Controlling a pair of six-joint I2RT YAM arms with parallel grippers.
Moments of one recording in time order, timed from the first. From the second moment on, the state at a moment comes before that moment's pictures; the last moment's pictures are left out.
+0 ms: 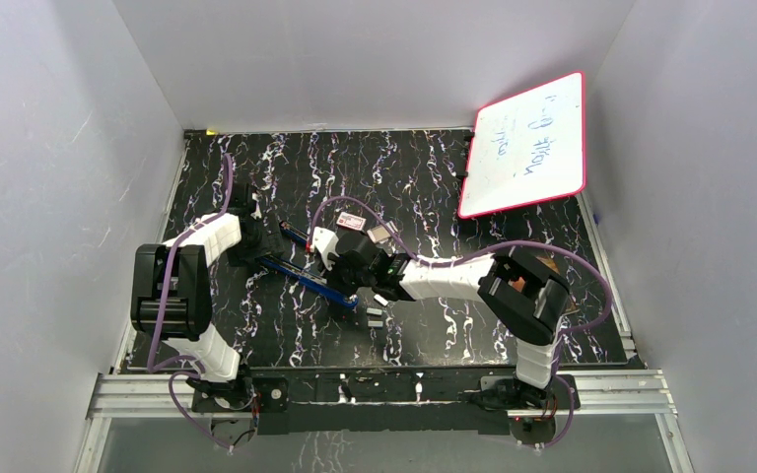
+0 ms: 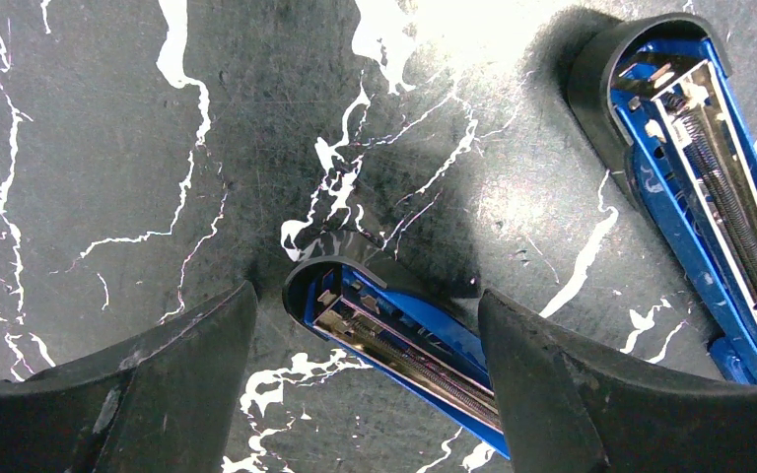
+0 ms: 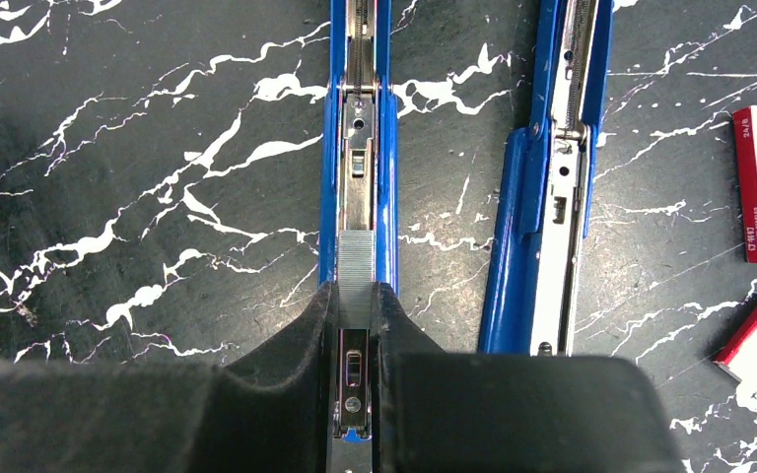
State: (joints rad) left arm -0.04 1.65 0.97 -0.51 -0.08 -0.30; right arm 1.09 1.84 1.11 0.10 -0.07 -0.03
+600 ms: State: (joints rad) left arm -0.04 1.65 0.97 -0.52 -0.08 -0.29; right arm 1.09 1.85 1.12 0.09 -0.07 -0.03
